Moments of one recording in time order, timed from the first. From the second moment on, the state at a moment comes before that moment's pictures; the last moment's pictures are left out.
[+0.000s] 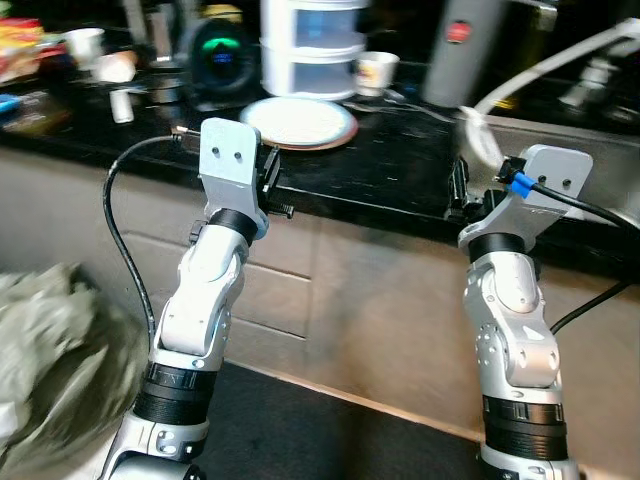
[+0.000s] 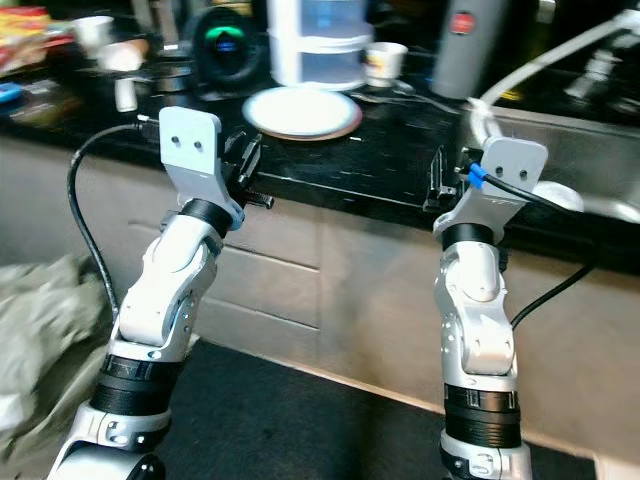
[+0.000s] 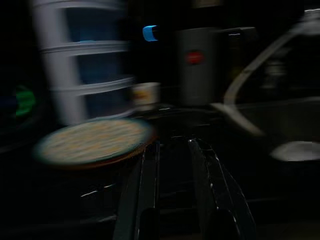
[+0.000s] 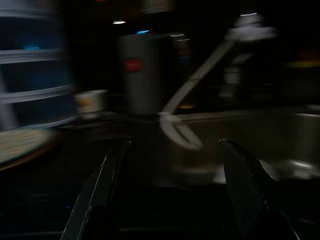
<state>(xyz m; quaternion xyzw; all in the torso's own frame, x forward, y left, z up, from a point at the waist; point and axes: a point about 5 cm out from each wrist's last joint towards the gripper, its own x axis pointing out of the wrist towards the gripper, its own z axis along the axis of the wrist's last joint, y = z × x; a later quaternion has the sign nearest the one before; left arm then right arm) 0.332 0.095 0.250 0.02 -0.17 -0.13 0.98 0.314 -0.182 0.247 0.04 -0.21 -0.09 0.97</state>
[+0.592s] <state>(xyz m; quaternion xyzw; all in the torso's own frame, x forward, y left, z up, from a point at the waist) 0.341 0.104 0.242 0.02 -0.12 -0.09 0.99 0.314 -0.182 0.246 0.02 -0.20 -0.09 0.97</state>
